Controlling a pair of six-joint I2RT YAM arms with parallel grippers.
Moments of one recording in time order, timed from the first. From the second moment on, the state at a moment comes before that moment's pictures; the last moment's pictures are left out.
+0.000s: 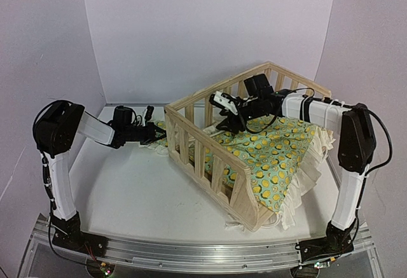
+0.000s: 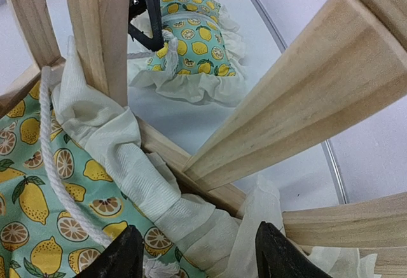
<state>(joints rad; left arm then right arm) -0.31 2.02 1.05 0.51 0.75 -0.56 0.58 1.93 1.57 -0.35 -0.40 -0.72</state>
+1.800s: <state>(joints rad) -0.31 2.01 1.06 0.41 0.75 -0.52 0.59 1.96 1.56 -0.45 -0.53 -0.84</state>
